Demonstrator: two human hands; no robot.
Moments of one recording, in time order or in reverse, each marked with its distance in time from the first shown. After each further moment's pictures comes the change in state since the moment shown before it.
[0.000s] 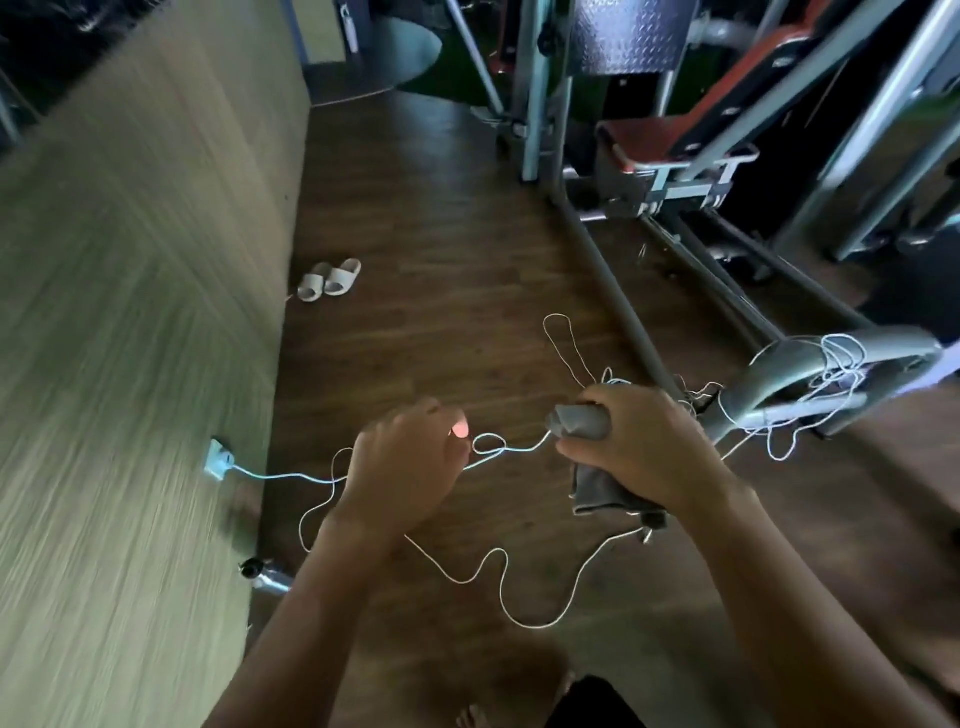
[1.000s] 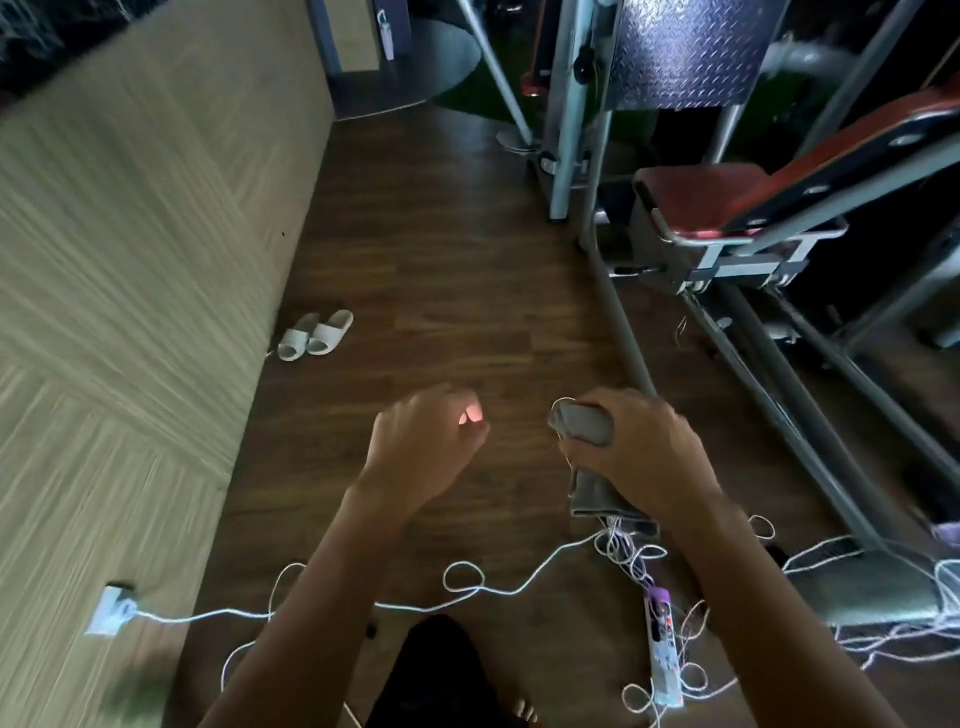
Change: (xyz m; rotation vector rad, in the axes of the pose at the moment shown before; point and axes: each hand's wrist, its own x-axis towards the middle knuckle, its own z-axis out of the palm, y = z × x) left_hand 0.480 0.068 0.028 -0.054 0.023 -0.094; right_hand 0.462 0.108 -0.095 0.027 0.004 -0.116
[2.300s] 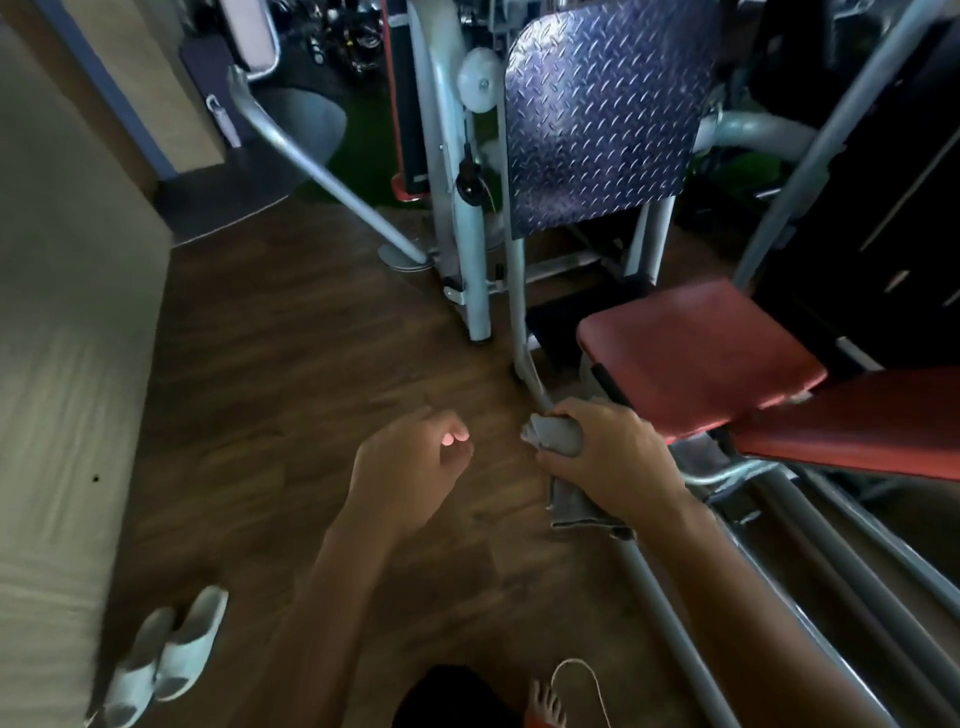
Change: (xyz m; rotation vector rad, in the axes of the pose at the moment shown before) left_hand 0.863 0.054 0.020 -0.040 -0.087 0.238; right_hand 0.806 0.142 -0.123 0.057 0.128 0.121
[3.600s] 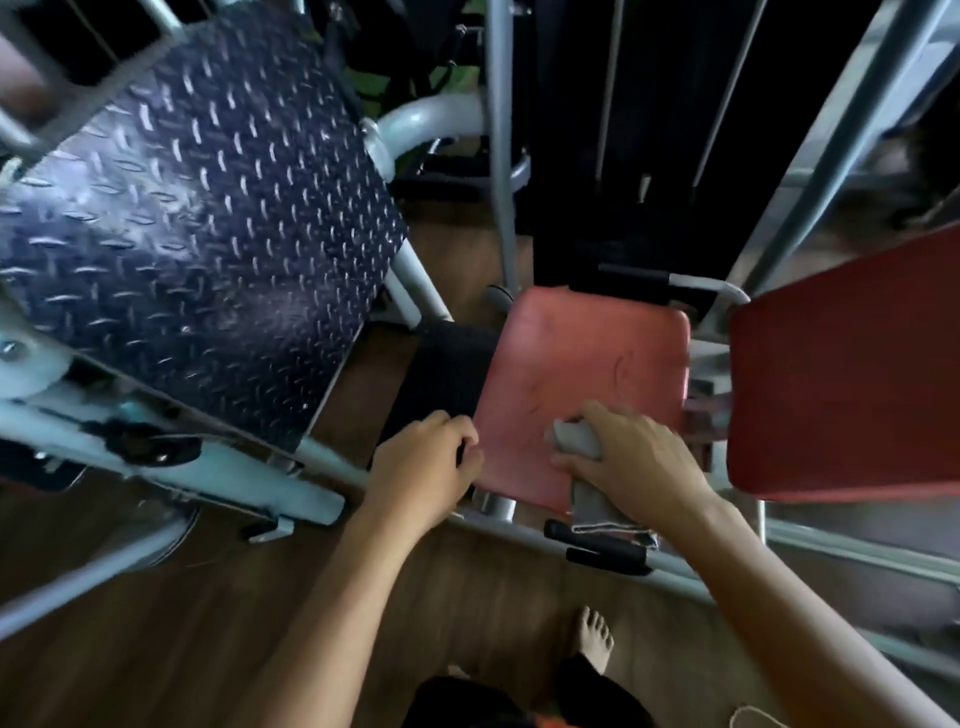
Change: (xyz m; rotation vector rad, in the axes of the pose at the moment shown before) left_hand 0.574 0.131 0.118 0.260 -0.479 0.852; right_hand 0.344 0.190 -0.058 0.071 0.195 0.872
